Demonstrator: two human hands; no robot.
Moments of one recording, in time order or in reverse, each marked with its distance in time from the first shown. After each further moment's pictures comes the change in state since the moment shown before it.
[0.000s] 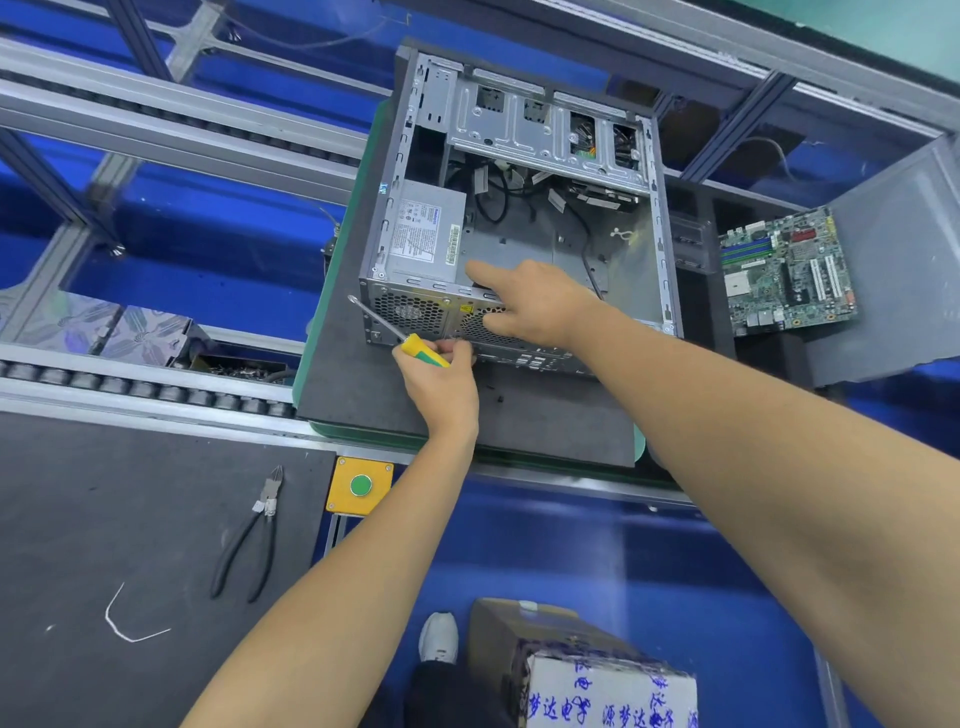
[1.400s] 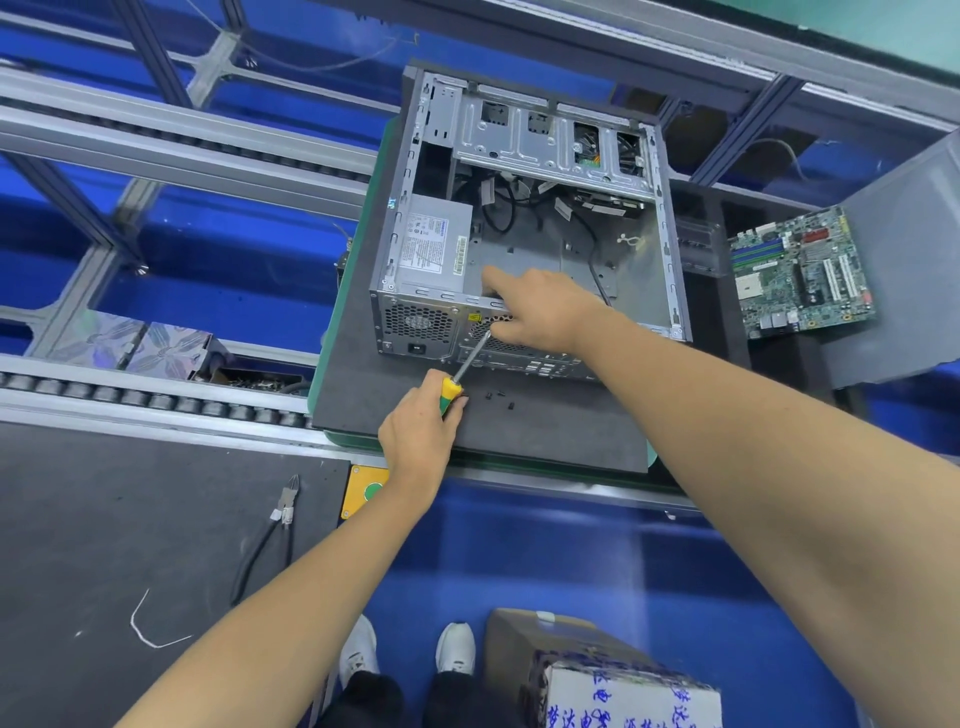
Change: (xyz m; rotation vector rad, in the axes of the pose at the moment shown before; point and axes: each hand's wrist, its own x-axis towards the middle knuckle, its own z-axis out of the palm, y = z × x) left_hand 0.013 -0.014 -0.075 1.132 -0.280 0.638; right_hand 0.001 0.000 -0.001 -0.025 -0.061 0.050
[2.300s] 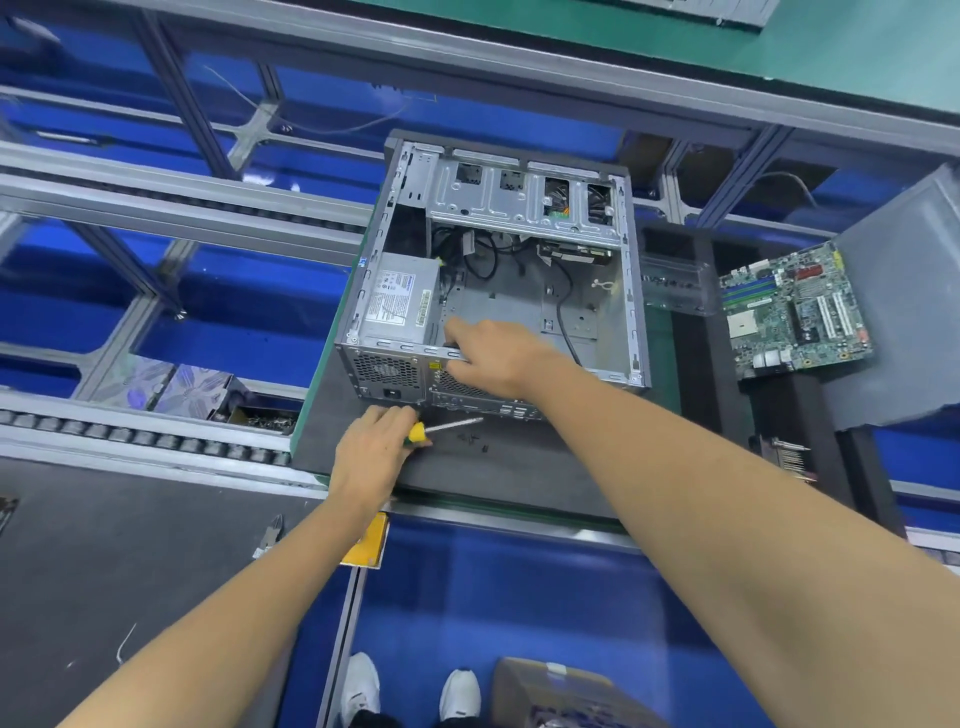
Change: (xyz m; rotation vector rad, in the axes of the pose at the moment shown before) left_hand 0.030 -0.017 -0.021 0.245 -0.027 0.373; right_hand 0.001 0.004 0.000 0.113 -0.015 -0.044
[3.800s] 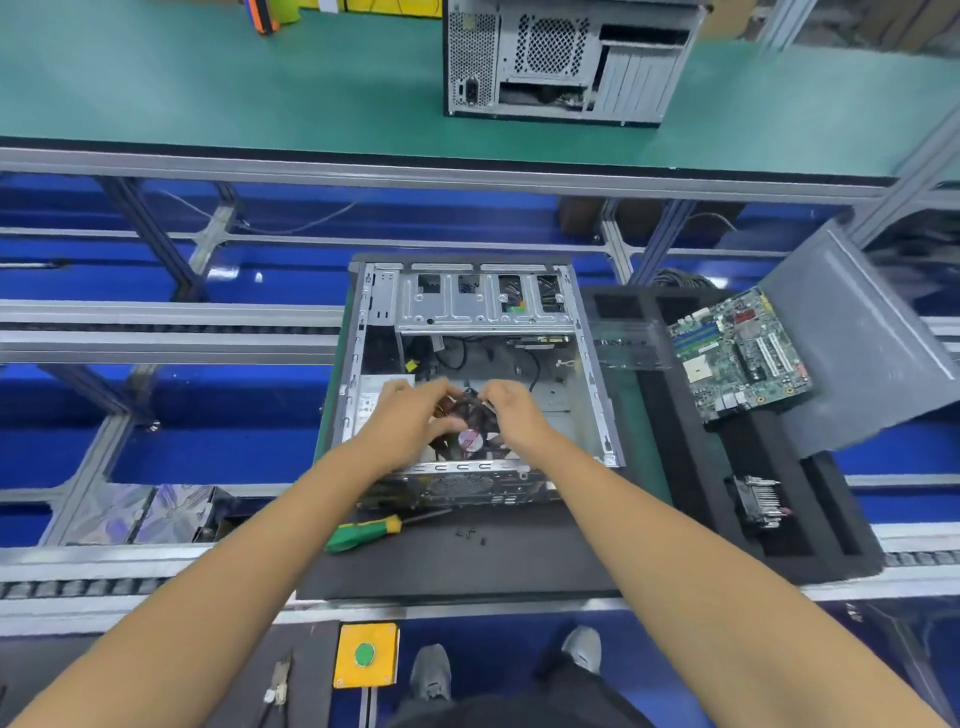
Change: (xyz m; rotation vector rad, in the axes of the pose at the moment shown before) left_hand 0.182 0.043 -0.101 -0.245 -0.379 0.185; right_hand 0.004 0.024 -0.023 1.067 0.428 0.560
